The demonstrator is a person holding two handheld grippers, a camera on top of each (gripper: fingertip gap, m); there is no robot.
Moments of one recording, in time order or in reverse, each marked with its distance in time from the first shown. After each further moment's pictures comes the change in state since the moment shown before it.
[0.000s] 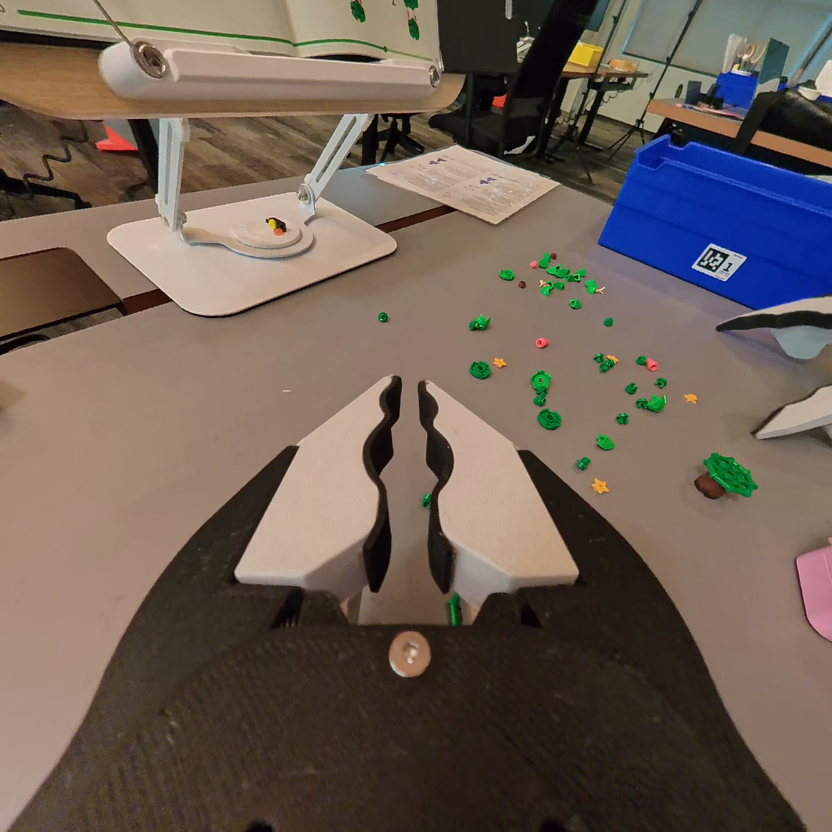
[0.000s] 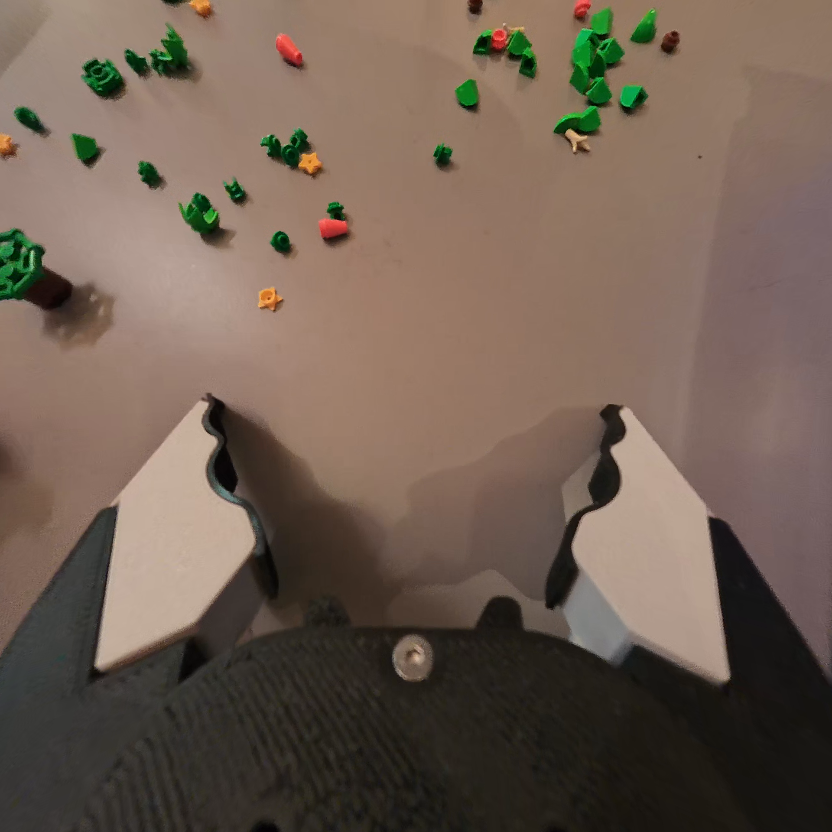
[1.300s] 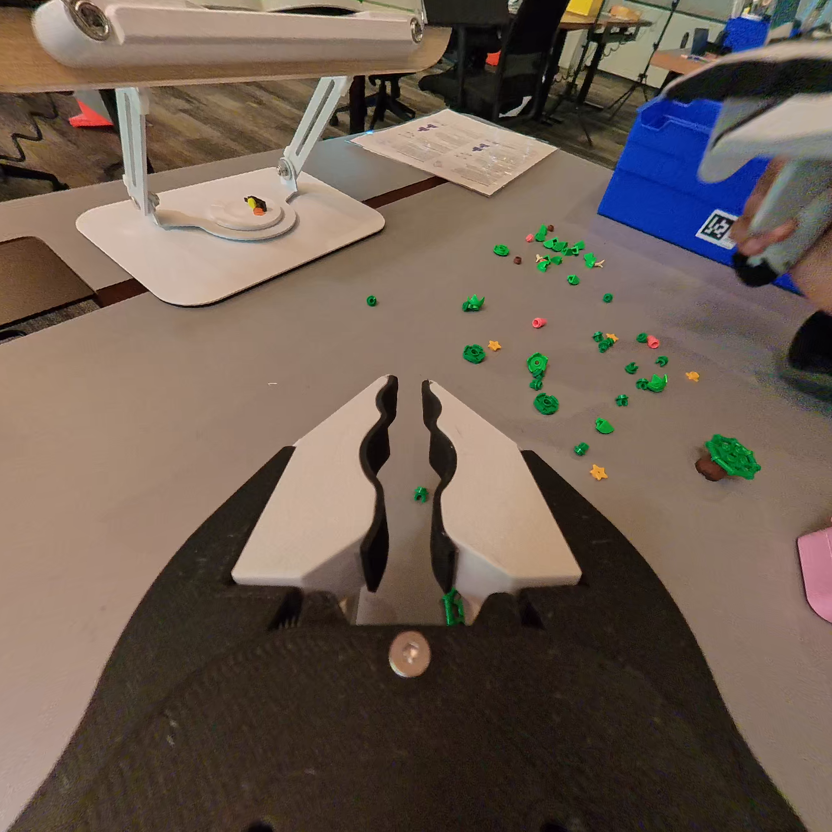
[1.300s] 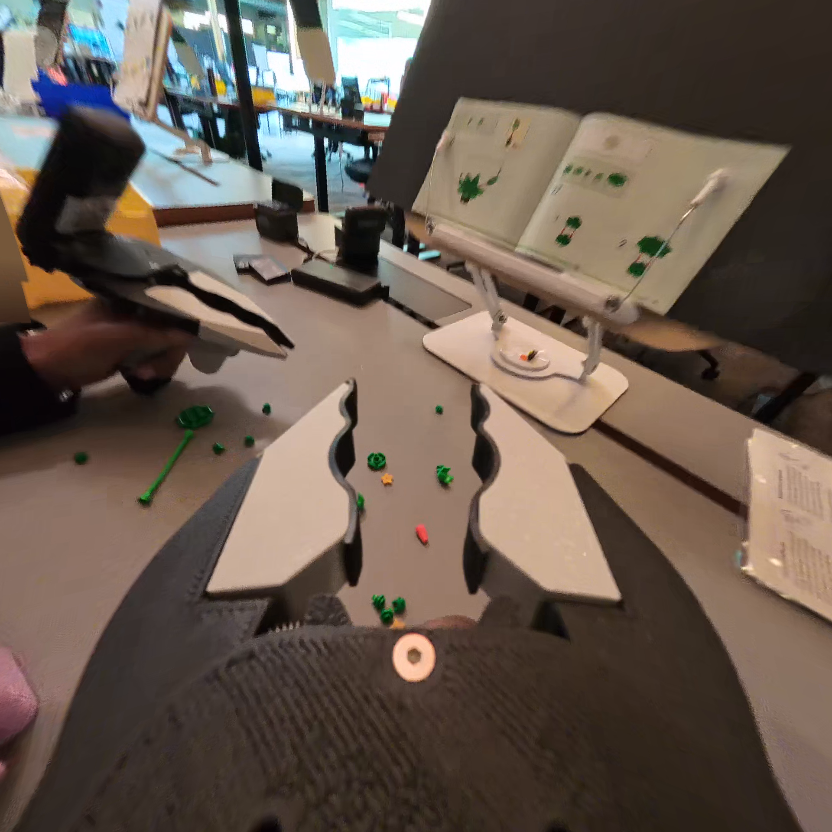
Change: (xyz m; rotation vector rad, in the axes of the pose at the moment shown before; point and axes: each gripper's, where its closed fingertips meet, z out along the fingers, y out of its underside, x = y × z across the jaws) left arm 0.006 0.007 0.006 -0.059 0.017 0.026; right arm -0.078 -0.213 -0.008 0.657 -0.358 -0.308
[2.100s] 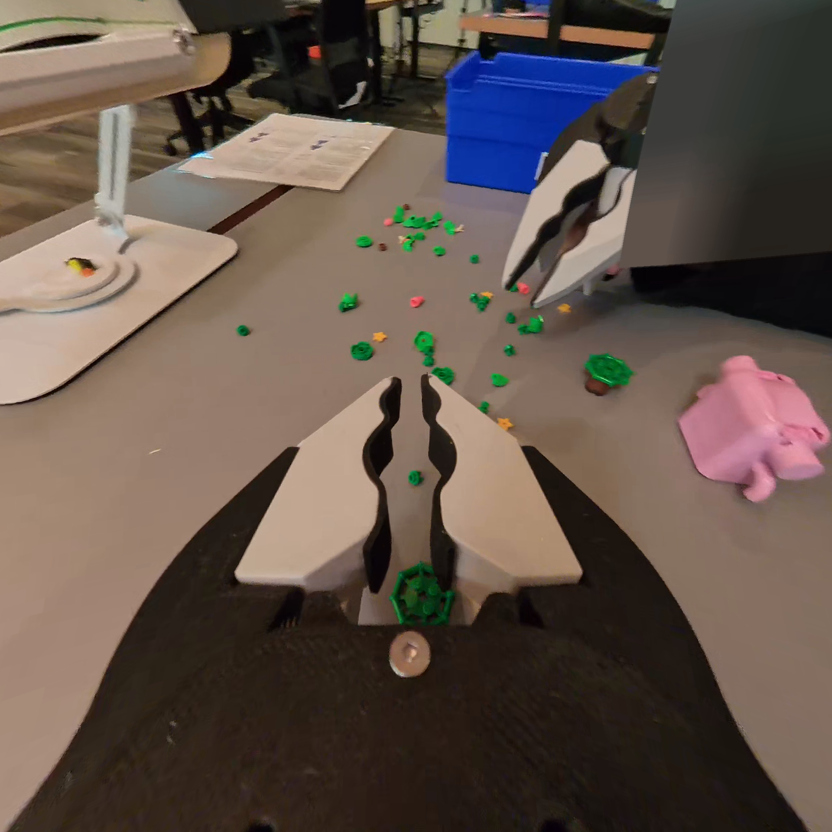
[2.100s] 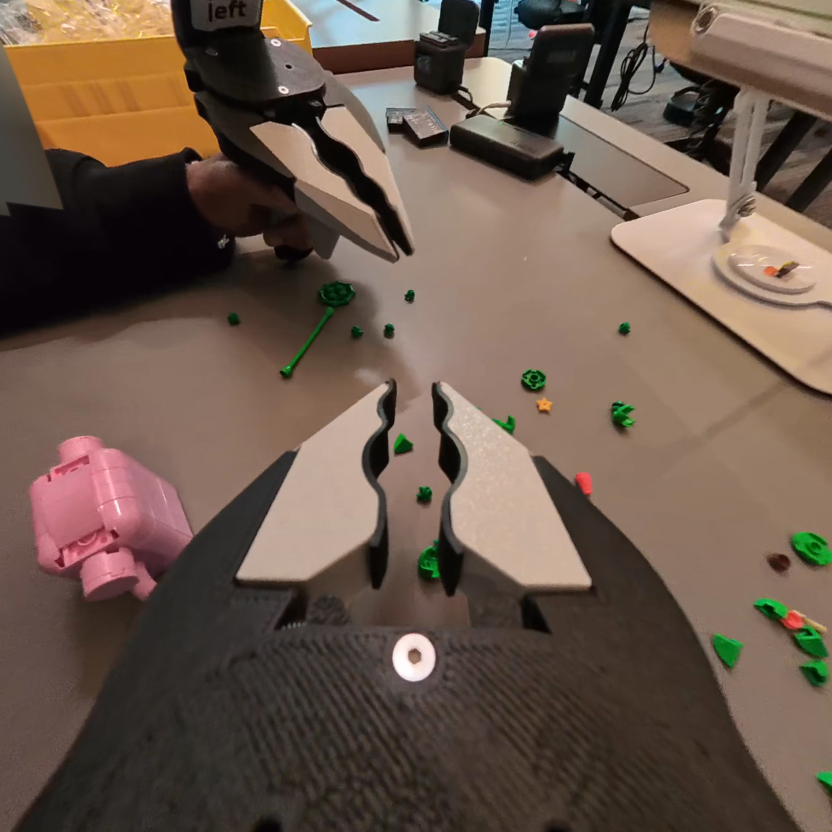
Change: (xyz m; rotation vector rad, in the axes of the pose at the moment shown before) left arm 0.057 0.006 -0.007 -0.013 0.308 0.206; right arm -0.086 0.066 0.003 -0.225 -0.343 -0.003
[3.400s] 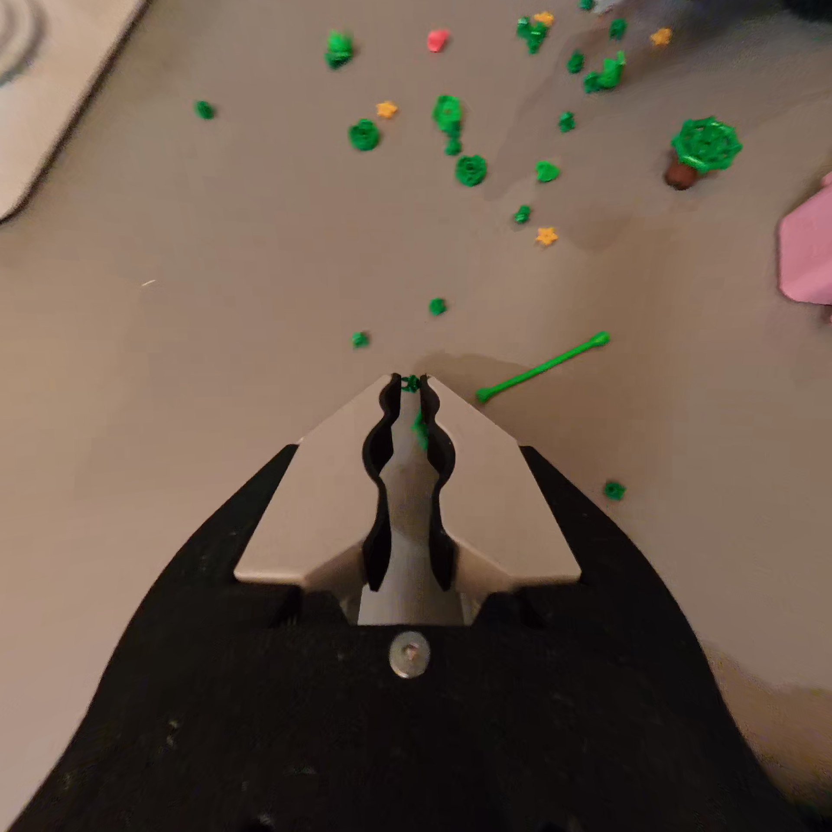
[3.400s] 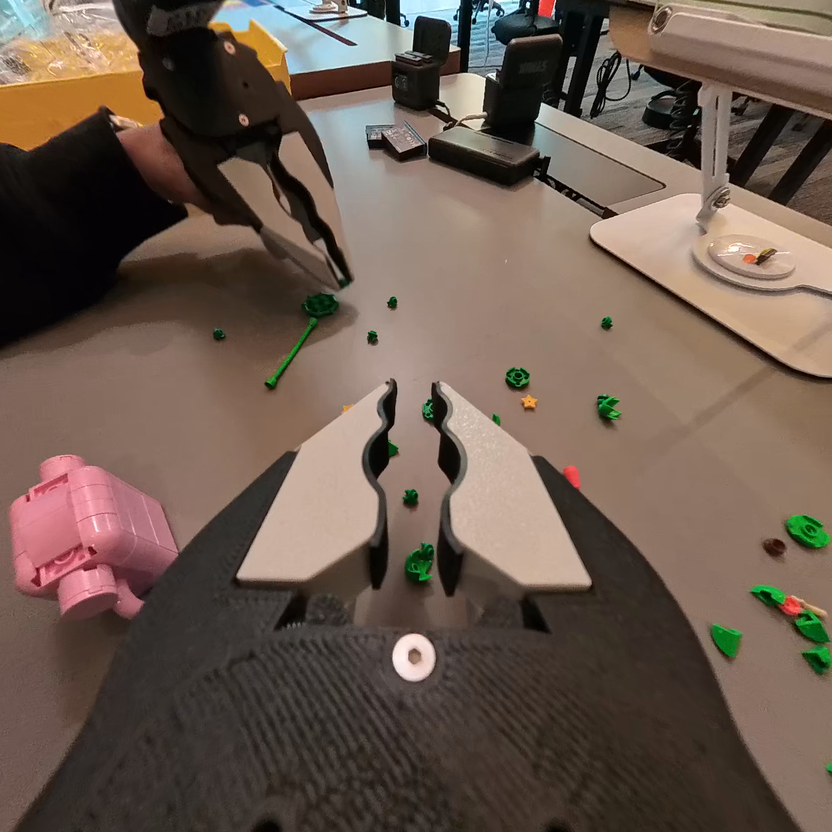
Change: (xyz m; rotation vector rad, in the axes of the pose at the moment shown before) left arm -0.010 0.068 -0.038 -0.471 -0.059 0.050; right arm 0.011 0.000 0.000 0.033 0.025 0.049
